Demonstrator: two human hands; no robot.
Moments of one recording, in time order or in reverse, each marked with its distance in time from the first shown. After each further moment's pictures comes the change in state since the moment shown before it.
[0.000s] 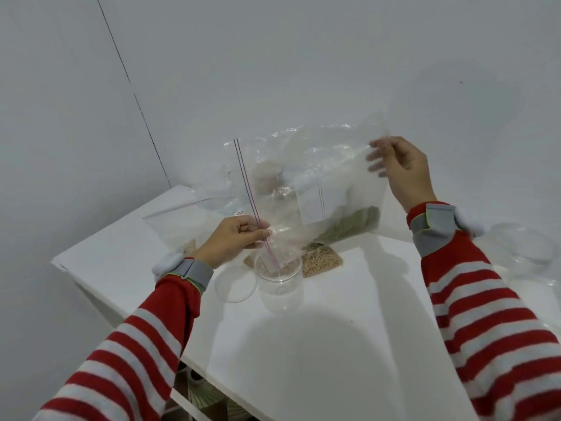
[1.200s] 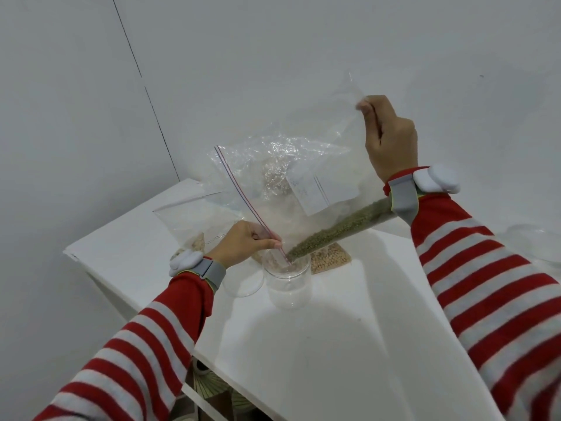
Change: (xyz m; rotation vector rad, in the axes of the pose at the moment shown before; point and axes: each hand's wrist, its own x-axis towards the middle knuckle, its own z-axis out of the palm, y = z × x) left_hand 0.004 -0.023 -0.003 0.286 -0.046 0.084; right_hand 0.033 -0.026 0.045 -0.449 0.188 -0.532
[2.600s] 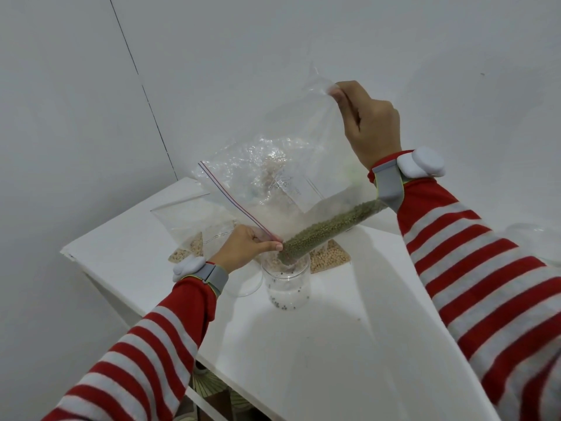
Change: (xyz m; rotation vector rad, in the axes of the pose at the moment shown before) left_hand -0.002 -0.005 0.010 -0.059 0.036 -0.011; right_hand 0.020 -0.033 0.012 -0.063 -0.004 -0.094
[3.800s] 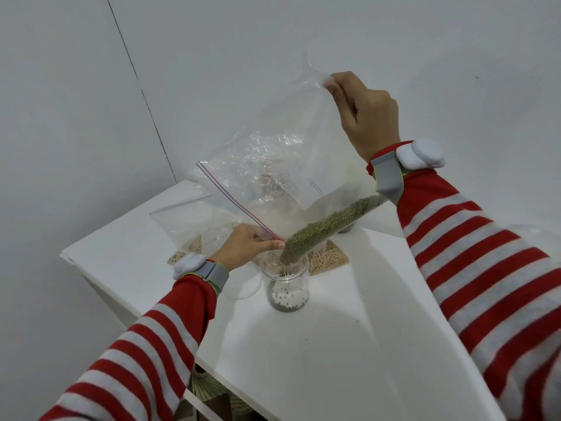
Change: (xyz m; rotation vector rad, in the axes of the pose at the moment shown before) left_hand 0.004 0.012 0.000 0.006 -0.012 -0.006; right_hand 0.015 -0.011 -0.010 -0.040 0.015 -0.043
